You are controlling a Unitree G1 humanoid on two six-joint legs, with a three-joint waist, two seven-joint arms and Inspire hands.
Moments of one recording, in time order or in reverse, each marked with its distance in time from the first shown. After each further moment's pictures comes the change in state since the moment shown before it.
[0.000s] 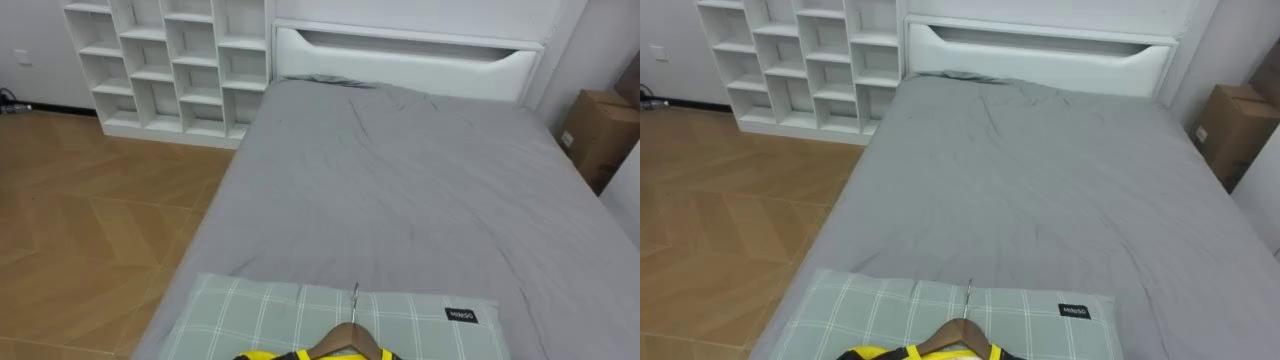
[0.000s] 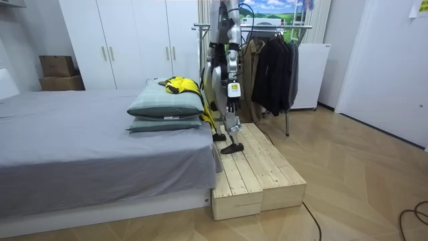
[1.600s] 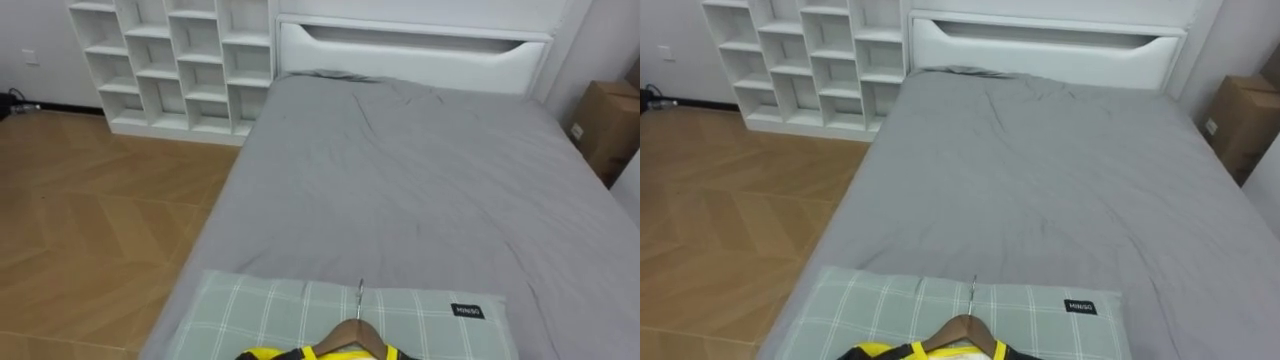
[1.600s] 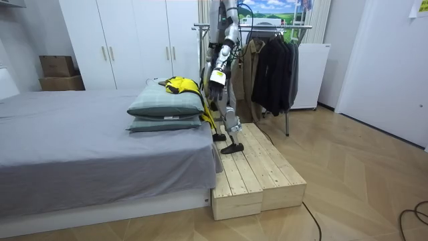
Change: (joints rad) left arm -0.126 0.046 0.126 -0.280 0.298 -0.151 0.476; right arm -0.029 -0.046 0.019 0.030 0.005 -0.027 0.065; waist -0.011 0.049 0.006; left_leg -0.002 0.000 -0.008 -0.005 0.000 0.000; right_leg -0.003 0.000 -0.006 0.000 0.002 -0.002
